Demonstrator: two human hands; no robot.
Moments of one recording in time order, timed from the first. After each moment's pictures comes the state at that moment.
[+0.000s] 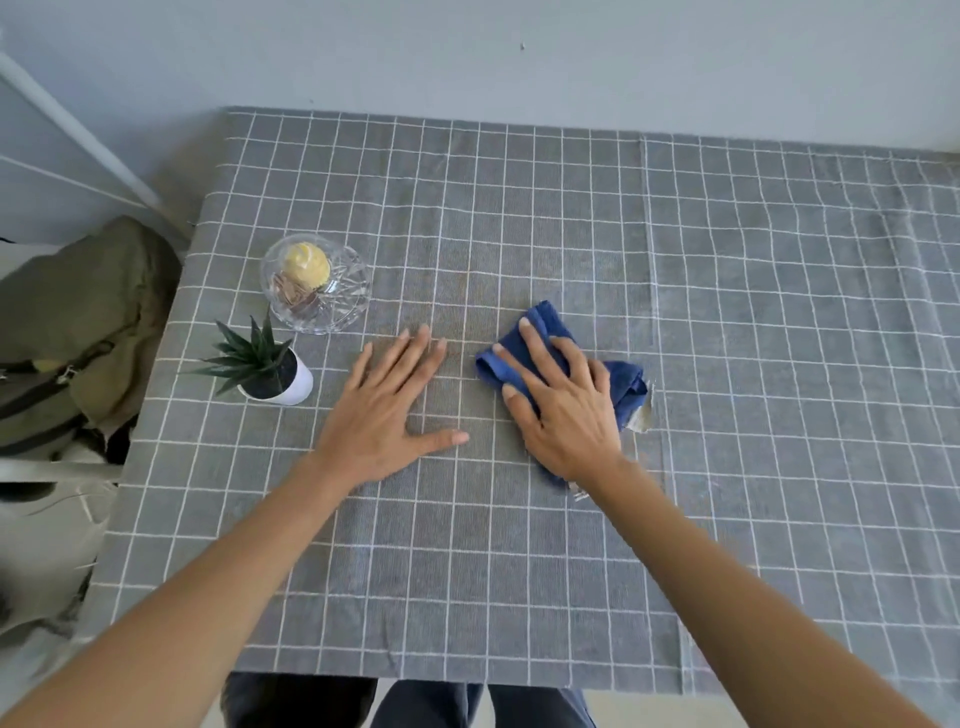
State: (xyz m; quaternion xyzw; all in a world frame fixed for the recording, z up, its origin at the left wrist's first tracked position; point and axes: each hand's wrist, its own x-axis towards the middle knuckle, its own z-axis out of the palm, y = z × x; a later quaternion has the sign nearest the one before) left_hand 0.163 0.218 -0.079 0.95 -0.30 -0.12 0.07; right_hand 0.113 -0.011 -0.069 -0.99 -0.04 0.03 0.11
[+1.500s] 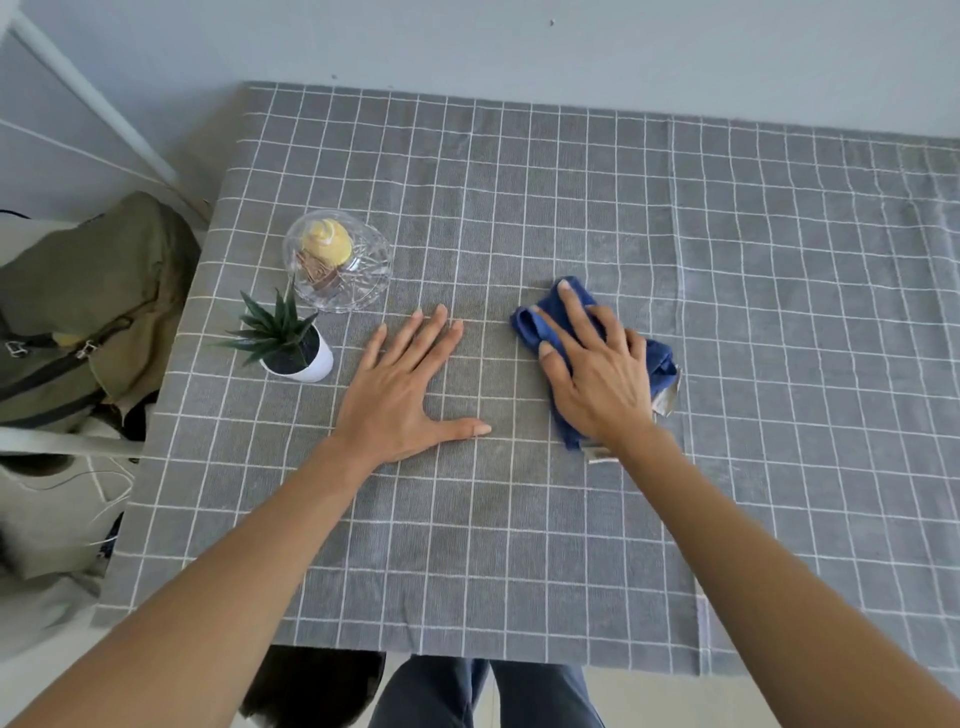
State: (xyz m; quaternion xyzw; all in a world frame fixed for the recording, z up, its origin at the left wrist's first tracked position) left_hand 0.159 0.218 -0.080 0.96 -0.27 -0.08 0.06; right_hand 0.129 -0.022 -0.070 -1.00 0.00 0.02 0.09
